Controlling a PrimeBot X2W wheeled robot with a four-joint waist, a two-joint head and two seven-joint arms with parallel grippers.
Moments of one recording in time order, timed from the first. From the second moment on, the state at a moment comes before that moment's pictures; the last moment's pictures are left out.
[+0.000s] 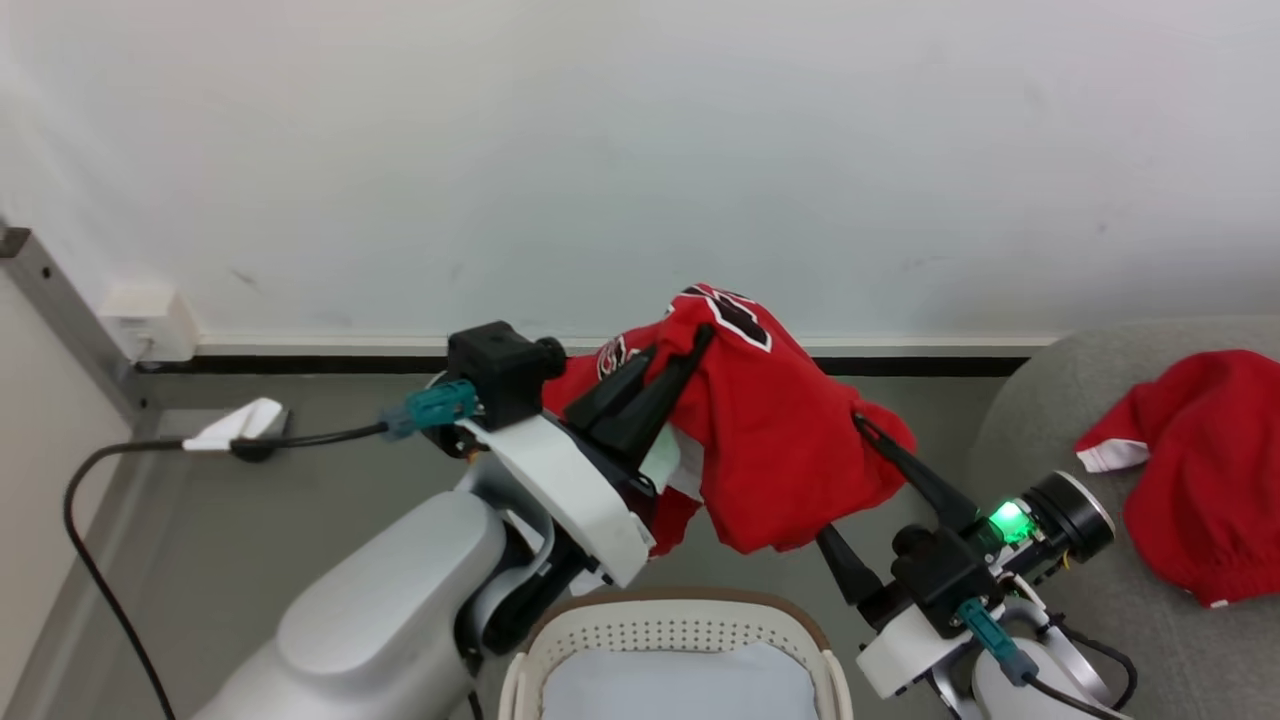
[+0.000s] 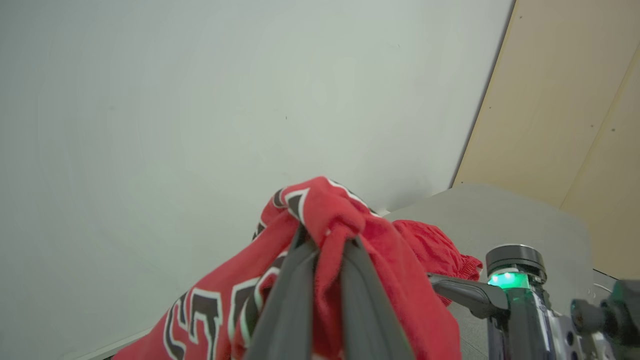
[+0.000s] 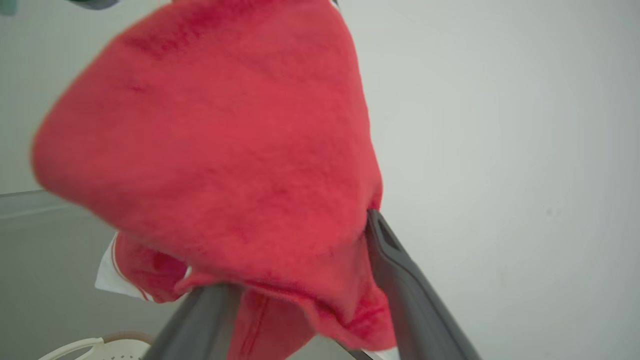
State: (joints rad) left arm -0.76 0.33 -0.89 0.21 -0.84 -0.04 -0.18; right arm -0.37 -0.05 0.36 0.36 -0.17 0.13 -0.26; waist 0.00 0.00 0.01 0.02
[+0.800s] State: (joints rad) left arm -0.71 0.31 -0.95 0.24 -0.84 -0.04 -0.18; right arm -0.42 -0.05 0.36 0.48 0.04 0.13 -0.26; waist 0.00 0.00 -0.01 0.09
